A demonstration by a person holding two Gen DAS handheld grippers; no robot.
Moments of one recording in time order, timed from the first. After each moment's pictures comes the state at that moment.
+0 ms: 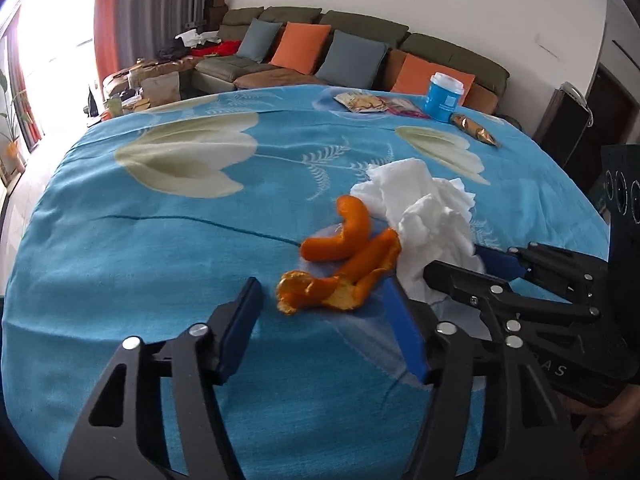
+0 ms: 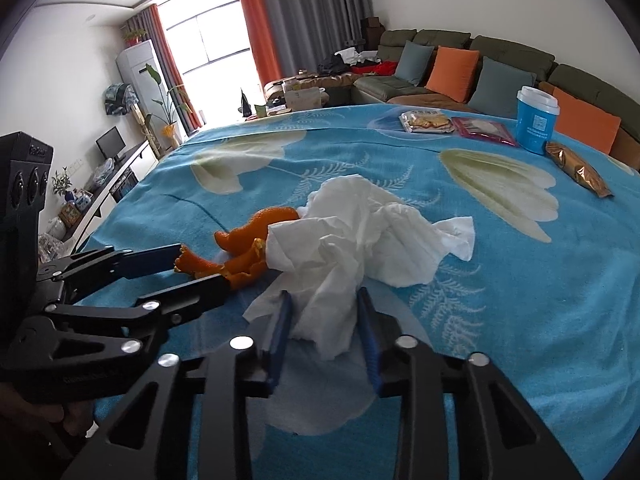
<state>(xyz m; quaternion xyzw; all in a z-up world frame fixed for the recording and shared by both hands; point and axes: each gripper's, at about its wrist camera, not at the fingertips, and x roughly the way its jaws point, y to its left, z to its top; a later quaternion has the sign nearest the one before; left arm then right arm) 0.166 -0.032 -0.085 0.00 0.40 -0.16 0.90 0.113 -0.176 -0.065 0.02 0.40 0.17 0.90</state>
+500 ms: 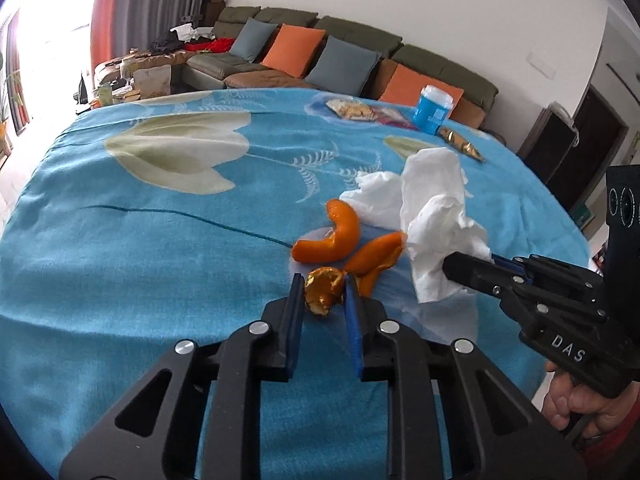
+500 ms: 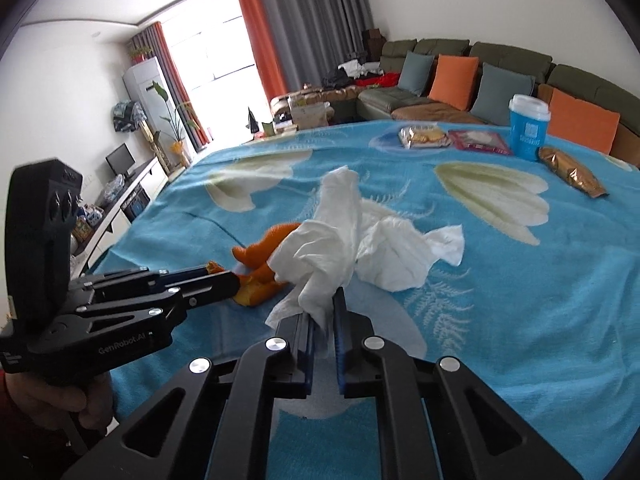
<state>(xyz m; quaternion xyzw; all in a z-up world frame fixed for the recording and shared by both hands) 0.163 -0.022 -0.081 -0.04 0.39 -0.19 0.90 0.096 -0.189 -0.044 0.05 0.36 0.18 0.91</state>
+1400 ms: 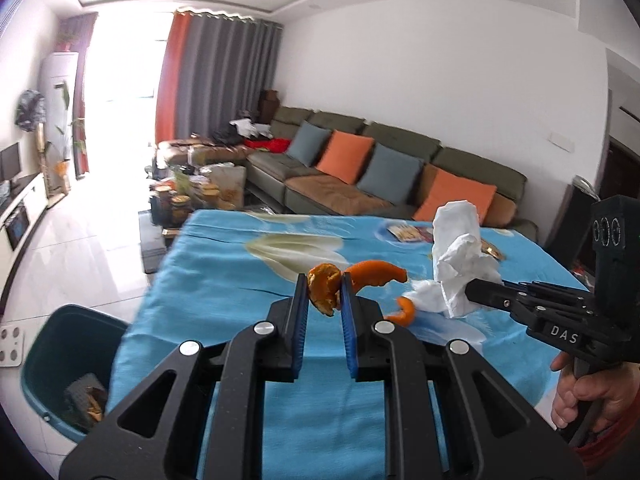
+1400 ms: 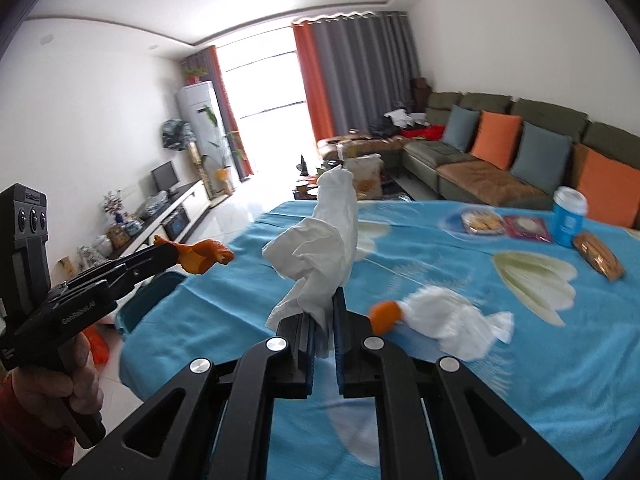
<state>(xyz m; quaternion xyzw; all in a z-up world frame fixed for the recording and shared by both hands) 0.048 0.078 0.022 -0.06 0.21 -0.08 0.97 0.070 -0.130 0.021 0.02 0.28 0.27 0.92</state>
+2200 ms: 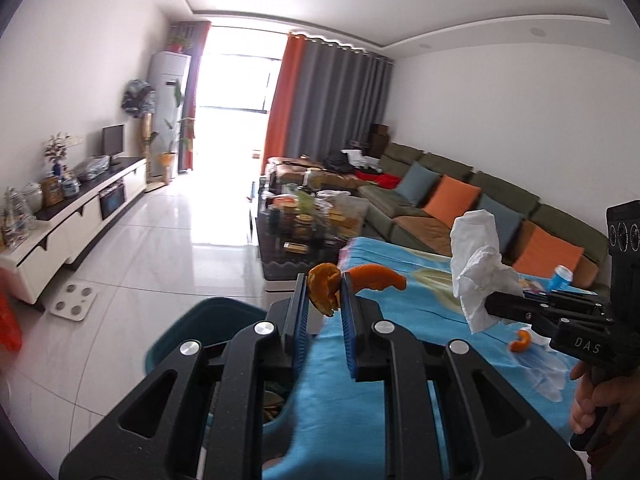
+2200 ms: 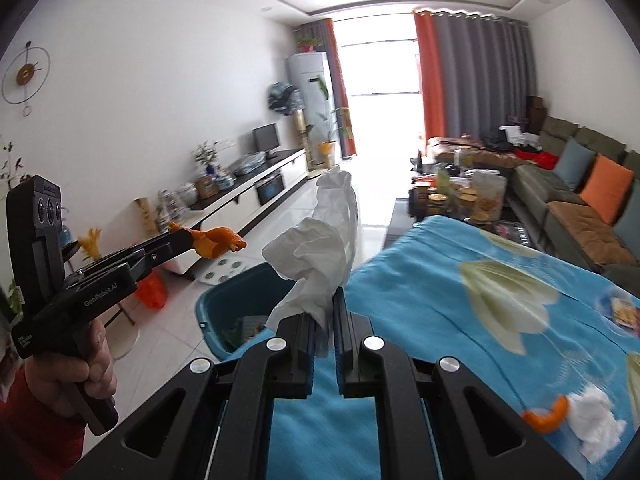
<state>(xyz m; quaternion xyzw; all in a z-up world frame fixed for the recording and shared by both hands) -0.057 0.234 0.049 -0.11 0.17 0.12 0.97 0.075 0.038 0.043 -0.05 0.28 0.44 0.85</state>
